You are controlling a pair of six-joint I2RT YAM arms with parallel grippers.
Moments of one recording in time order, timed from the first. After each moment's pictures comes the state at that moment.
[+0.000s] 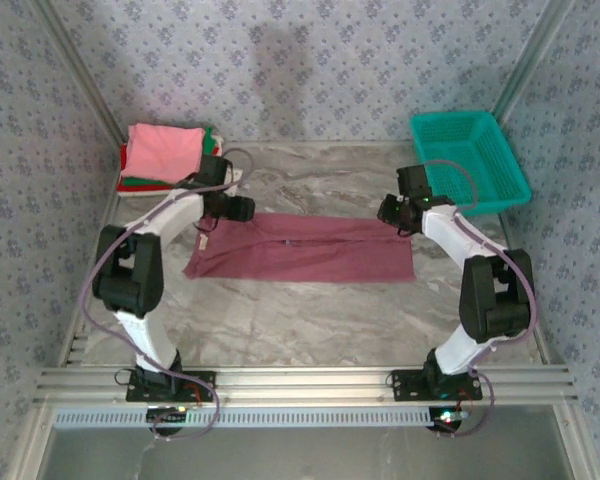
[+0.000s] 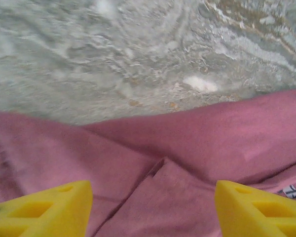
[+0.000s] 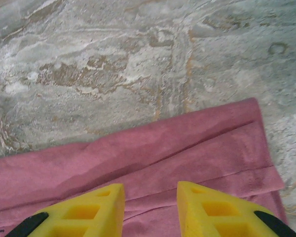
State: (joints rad) left arm -0.29 1.85 1.36 -0.53 0.11 -0.08; right arm 0.19 1.62 1.12 -0.45 -0.01 0.52
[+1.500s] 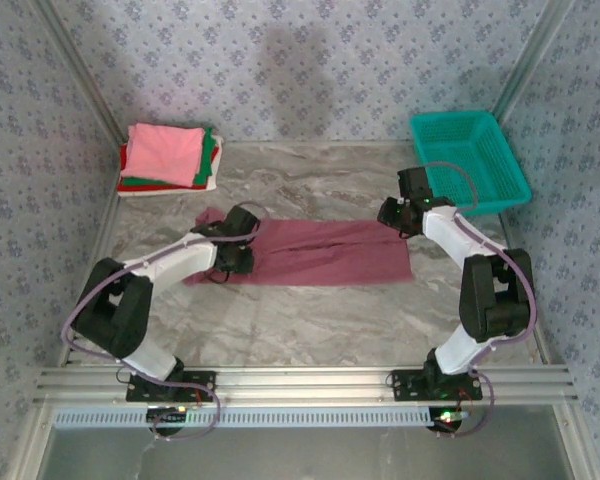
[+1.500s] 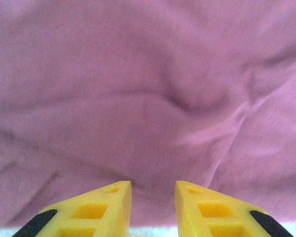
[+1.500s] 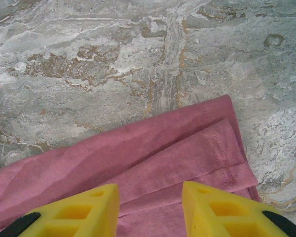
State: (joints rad) left arm -0.56 1.54 0.93 -0.63 -0.17 -0.42; right arm 0.17 1.62 1.11 -0.46 -0.01 0.50
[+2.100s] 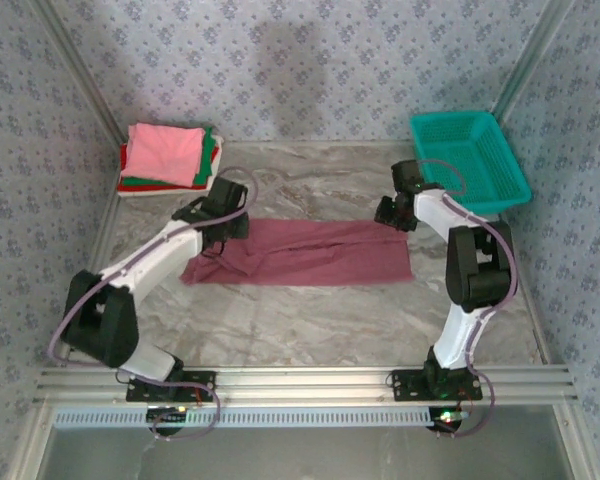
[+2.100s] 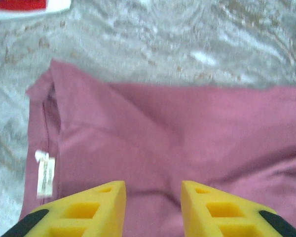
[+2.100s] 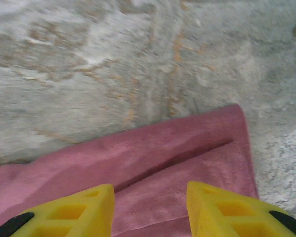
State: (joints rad) left arm -0.47 1.52 1.13 -0.54 -0.23 -0.34; right arm 0.15 1.85 1.29 -0.59 -0.02 0.44
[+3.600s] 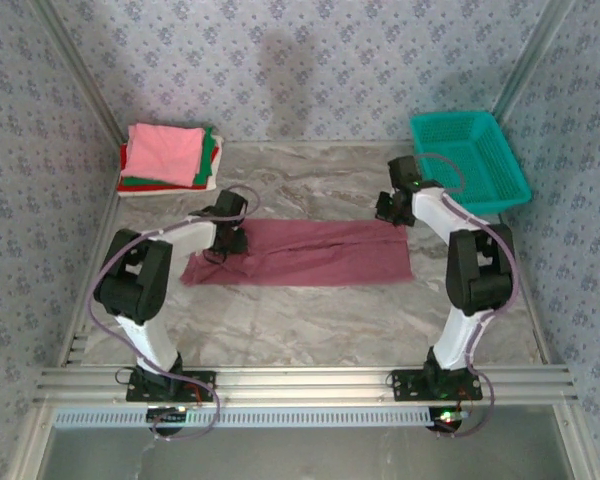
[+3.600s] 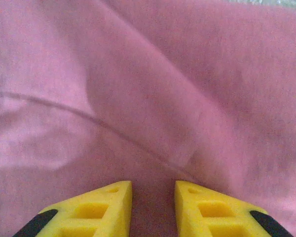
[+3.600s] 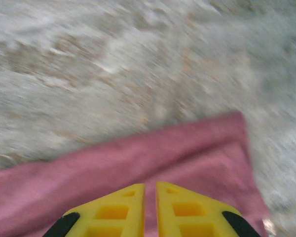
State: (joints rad) left arm -0.38 1.77 1.03 -0.44 -0.12 -0.39; right arm 0.19 1.83 1.33 -0.59 0.01 0.44
